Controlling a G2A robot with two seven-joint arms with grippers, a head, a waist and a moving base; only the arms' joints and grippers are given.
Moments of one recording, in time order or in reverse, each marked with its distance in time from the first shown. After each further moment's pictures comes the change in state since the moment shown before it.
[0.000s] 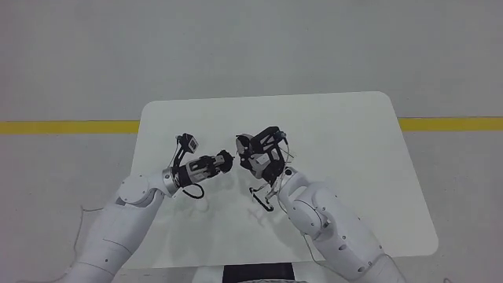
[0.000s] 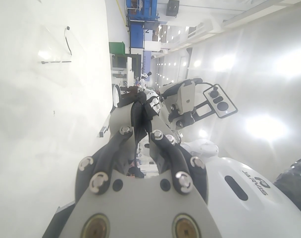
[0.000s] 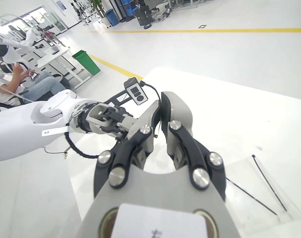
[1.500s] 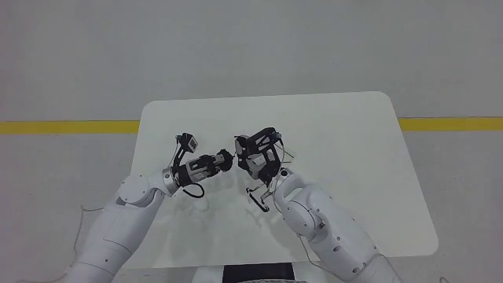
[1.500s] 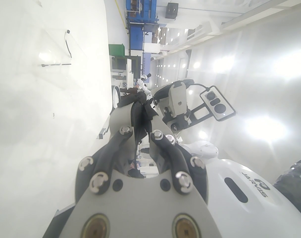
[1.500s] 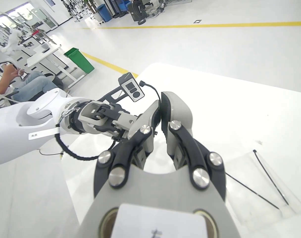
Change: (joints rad) left arm 0.000 0.000 0.001 -0.001 -0.003 0.000 0.004; right arm 0.000 -0.021 -0.016 0.017 -0.025 0.048 0.009
